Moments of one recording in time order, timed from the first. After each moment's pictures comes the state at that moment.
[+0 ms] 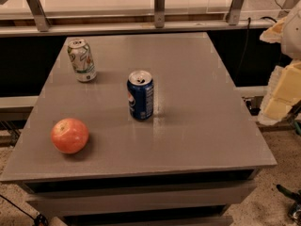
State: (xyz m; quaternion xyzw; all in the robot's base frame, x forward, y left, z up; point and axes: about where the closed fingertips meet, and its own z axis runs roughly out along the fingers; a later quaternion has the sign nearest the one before) arm 0.438 -0.212 0.992 -0.60 0.78 -0.05 0.18
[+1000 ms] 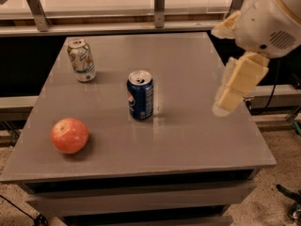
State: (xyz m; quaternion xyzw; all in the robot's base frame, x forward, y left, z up) arm 0.454 -0.123 0.995 -0.65 0.71 0.04 0.25
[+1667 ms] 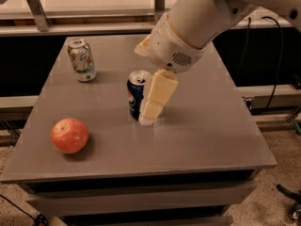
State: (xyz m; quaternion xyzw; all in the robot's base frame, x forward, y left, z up) arm 0.470 0.017 0.950 -0.72 0.63 0.13 0.26
